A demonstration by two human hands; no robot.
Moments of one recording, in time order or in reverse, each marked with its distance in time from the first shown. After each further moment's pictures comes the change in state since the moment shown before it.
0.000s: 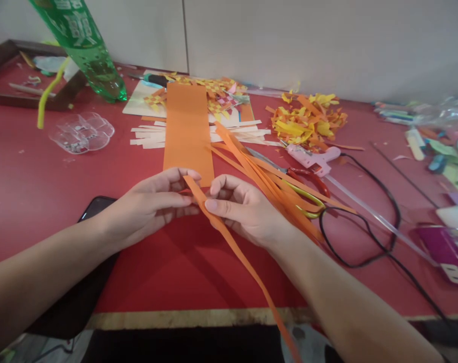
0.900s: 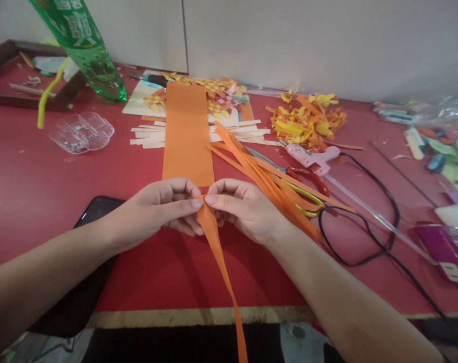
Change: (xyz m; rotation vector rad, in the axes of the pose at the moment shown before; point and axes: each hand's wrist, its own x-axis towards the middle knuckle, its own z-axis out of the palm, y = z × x) left_hand -0.003 0.002 0.004 0.202 -0.106 -0.148; right_hand 0.001 -0.003 0.002 -0.053 0.101 0.108
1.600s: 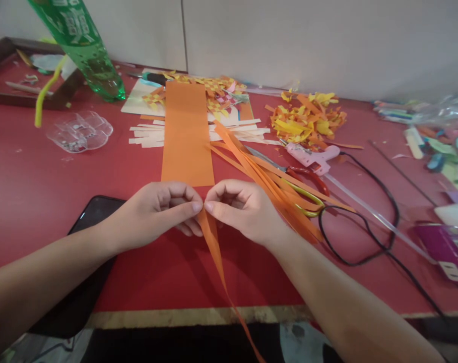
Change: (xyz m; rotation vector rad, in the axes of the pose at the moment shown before) left_hand -0.003 -0.003 -0.002 0.279 0.015 0.072; right_hand -0.006 0.000 -0.002 -0.477 0.054 -0.328
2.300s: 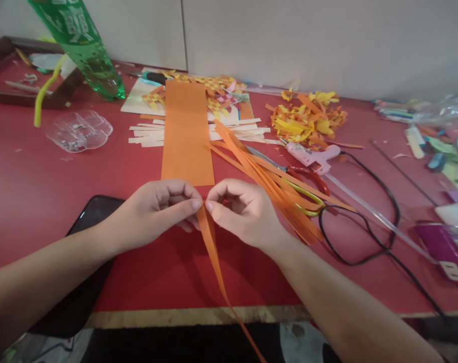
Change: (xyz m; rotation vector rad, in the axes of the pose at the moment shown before) left_hand -0.001 0.000 0.001 0.016 0.043 0.085; right_hand -0.004 -0.006 0.006 -0.120 0.066 -0.153
